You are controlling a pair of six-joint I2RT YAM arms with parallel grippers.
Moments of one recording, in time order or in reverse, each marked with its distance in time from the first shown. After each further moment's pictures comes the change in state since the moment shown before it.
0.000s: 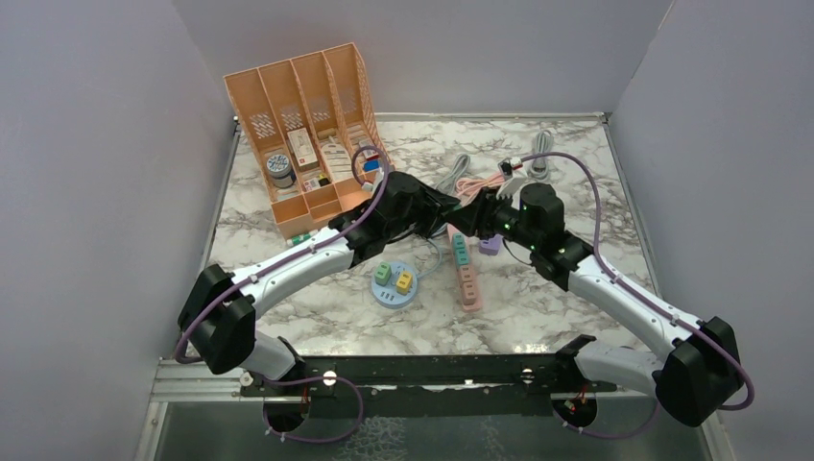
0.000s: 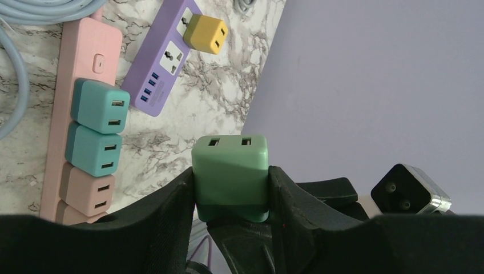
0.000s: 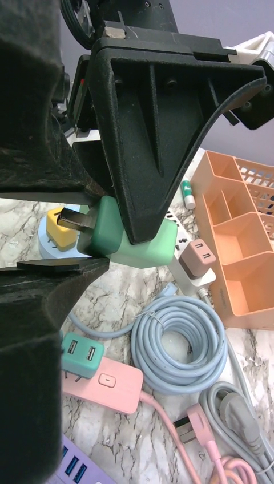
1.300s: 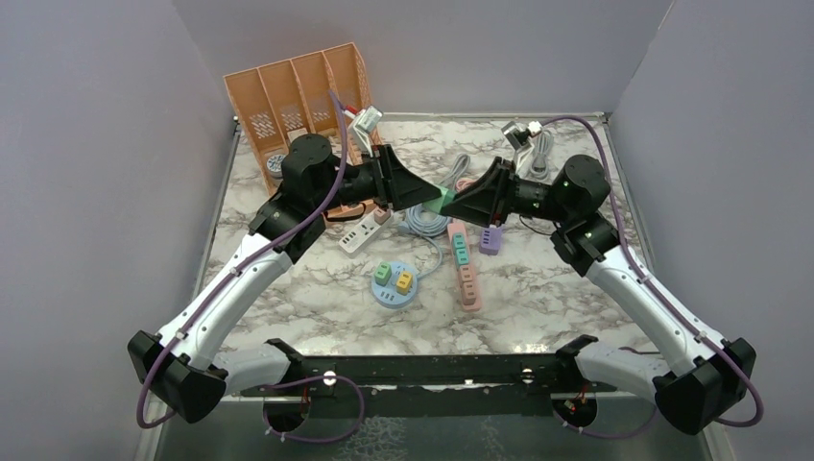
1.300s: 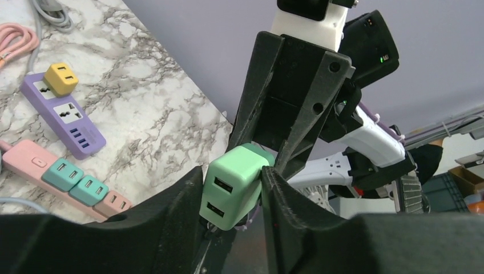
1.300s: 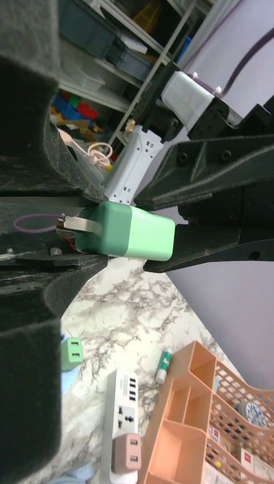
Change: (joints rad) left arm 0.227 -0.281 0.142 0.027 0.714 0.766; right arm -0.057 -0.040 0.243 0.108 -0.615 0.124
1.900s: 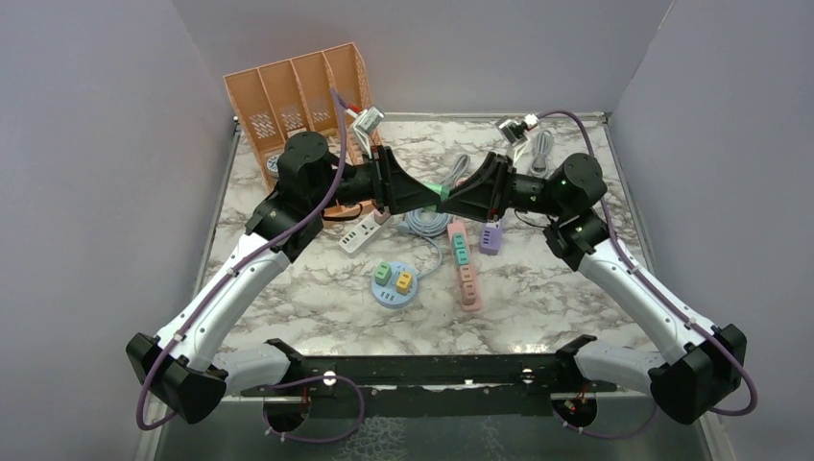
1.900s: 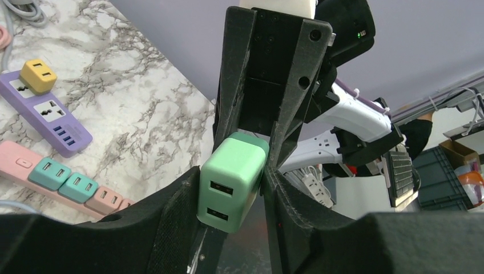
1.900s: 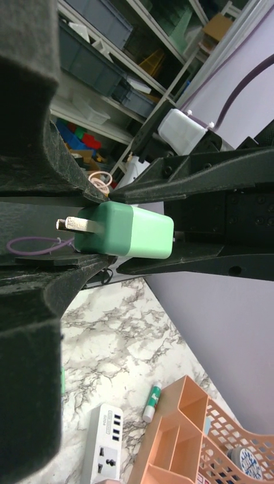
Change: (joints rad) left arm 0.011 -0.002 0.029 -0.031 0.097 0.024; right arm 0.001 0.055 -0.001 0.170 -0.069 0.148
